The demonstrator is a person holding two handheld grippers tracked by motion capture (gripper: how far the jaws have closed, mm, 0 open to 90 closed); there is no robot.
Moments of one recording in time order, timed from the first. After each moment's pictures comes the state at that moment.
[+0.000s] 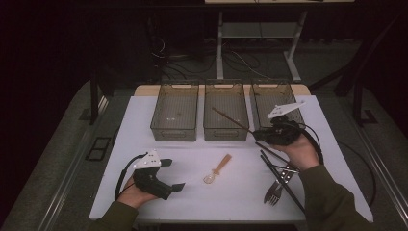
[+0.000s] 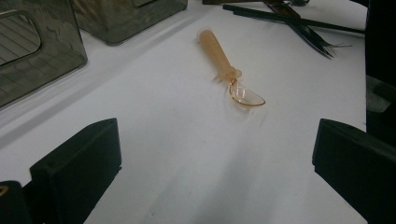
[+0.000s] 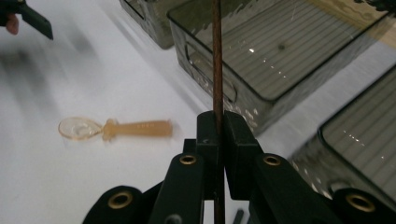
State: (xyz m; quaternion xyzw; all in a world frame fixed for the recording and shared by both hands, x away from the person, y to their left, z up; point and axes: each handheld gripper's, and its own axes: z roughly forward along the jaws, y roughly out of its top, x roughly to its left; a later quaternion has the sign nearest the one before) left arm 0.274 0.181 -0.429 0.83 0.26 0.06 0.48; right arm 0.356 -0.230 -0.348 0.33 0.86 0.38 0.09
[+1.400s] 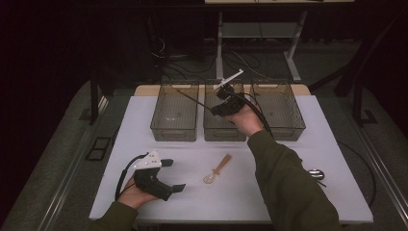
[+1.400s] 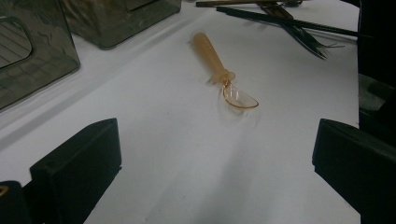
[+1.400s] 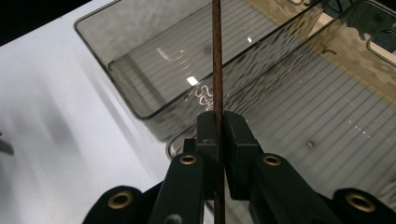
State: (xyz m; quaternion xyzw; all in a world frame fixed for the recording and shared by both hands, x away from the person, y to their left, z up) left arm 0.273 0.179 -0.428 0.83 0.25 0.05 0.49; right arm 0.447 -0.099 -0.327 0.35 0.87 0.34 0.08
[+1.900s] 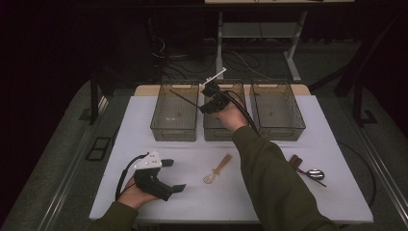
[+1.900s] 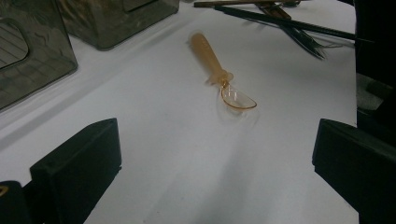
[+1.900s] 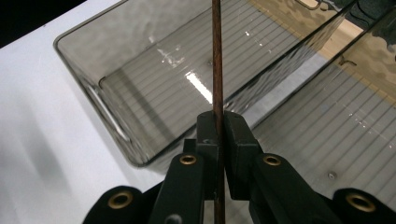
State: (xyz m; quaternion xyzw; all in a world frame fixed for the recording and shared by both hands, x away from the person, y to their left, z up) left arm 0.273 0.177 -0.428 0.83 0.25 0.05 0.49; right arm 0.470 -0.059 -0.337 0.36 0.87 0.33 0.08
